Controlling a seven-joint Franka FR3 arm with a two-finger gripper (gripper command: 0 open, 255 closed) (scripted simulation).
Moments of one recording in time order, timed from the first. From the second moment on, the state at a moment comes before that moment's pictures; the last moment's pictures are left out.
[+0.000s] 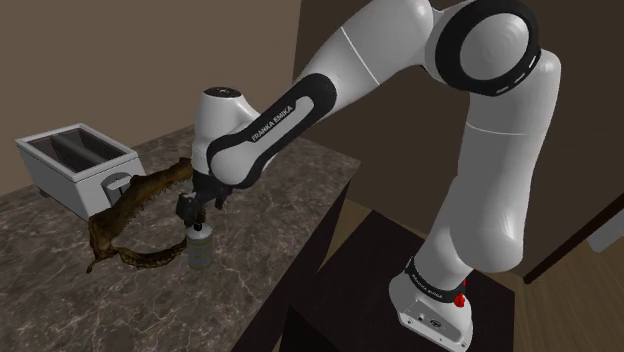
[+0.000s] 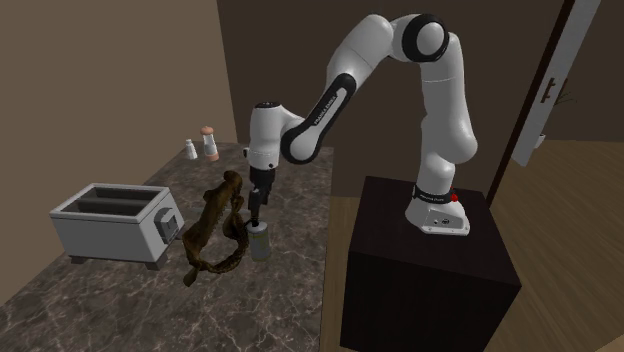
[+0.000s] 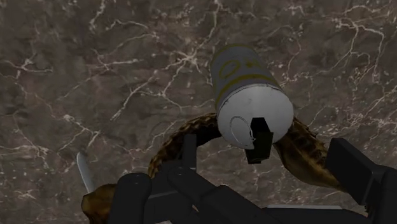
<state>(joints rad) 0.24 0.30 0.22 -2.15 0.03 2.61 0.32</state>
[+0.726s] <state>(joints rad) 0.28 0.45 0.20 -2.09 -0.01 2.70 0.35</state>
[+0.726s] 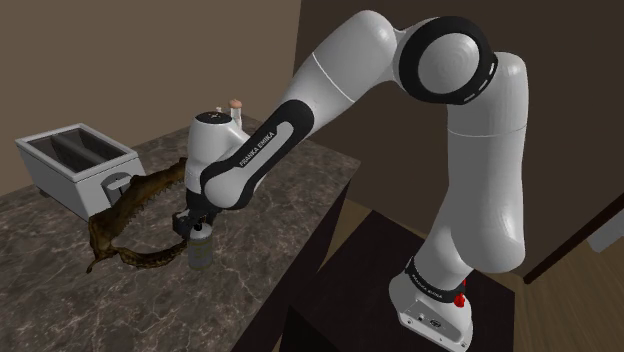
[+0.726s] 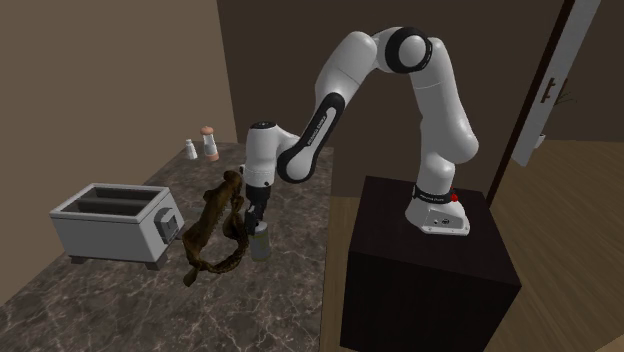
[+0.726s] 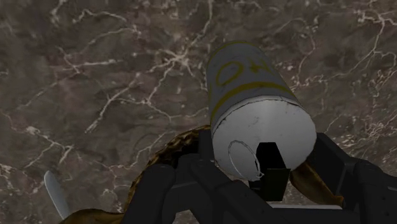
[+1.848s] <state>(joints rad) 0.27 0.38 0.21 -2.09 0.00 2.63 0.34</state>
